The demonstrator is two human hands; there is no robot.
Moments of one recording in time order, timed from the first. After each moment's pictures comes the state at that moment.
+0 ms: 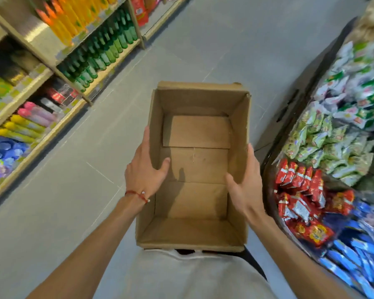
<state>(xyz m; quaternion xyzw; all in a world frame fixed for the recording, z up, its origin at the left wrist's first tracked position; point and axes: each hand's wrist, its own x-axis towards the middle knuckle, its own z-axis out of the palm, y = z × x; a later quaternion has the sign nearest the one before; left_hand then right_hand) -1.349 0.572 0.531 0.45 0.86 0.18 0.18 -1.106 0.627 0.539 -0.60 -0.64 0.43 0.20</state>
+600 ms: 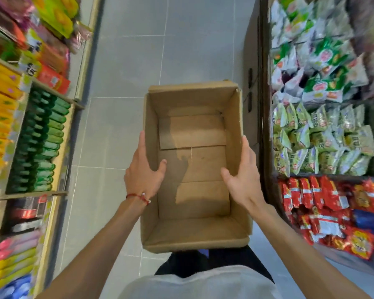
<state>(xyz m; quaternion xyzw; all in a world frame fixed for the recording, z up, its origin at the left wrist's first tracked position) -1.343 0.892 0.490 0.62 0.75 0.10 0.22 -1.097 0.840 0.475 -0.73 -0.48 0.42 0.25</state>
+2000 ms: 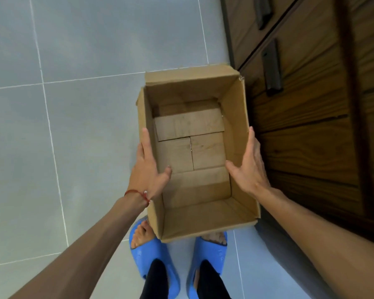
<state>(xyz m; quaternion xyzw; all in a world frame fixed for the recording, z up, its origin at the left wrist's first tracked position) -1.220 1.160 -0.103 0.68 0.62 -0.03 0.40 -0.977 1.068 -0.120 -0.84 -0.39 0.35 0.10</state>
